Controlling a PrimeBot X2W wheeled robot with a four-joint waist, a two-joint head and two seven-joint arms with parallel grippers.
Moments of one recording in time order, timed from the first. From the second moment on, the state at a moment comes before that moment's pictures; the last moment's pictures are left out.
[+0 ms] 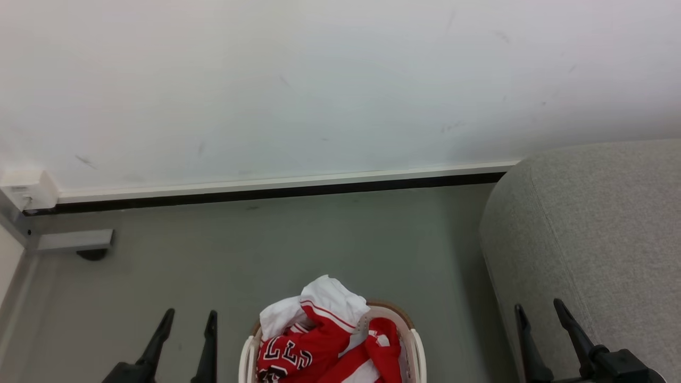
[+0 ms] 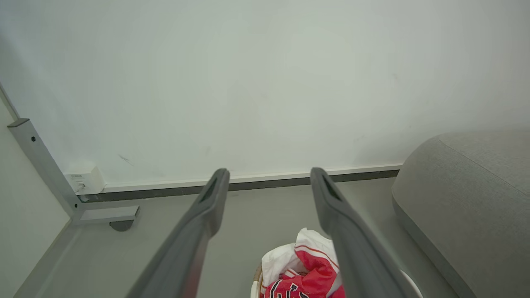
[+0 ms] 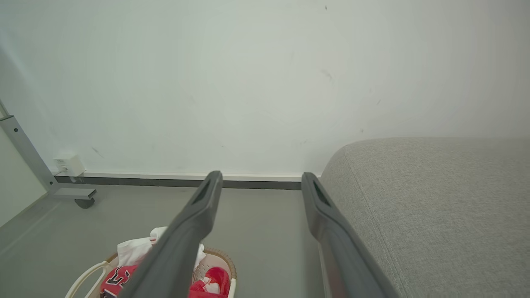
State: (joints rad) left arm 0.04 0.05 0.04 0.15 -0.03 -0.10 -0.26; right arm -0.04 -0.05 0.09 0.29 0.19 0.13 -0.26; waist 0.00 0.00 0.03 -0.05
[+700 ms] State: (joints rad) left arm -0.31 0.14 -0.36 0.68 -0.04 -0.13 -0.21; right arm -0.18 -0.05 0.14 0.19 0.23 0.13 -0.26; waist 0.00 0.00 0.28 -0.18
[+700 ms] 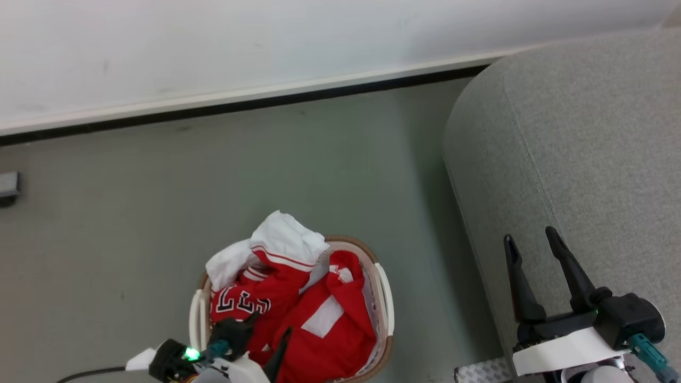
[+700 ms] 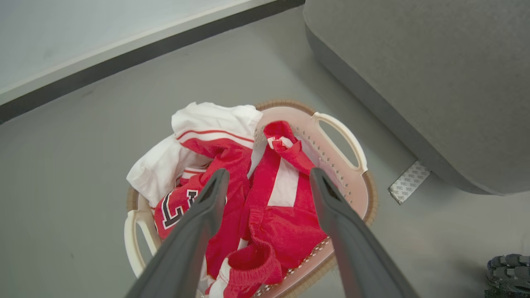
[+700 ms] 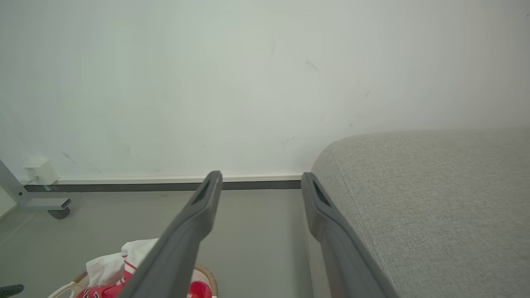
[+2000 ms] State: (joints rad) left arm -0.77 0.20 -0.61 1.18 -0.20 -0.12 -0.09; right arm -0.34 -0.05 0.13 0.04 0.30 0.13 -0.26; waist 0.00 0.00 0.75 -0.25
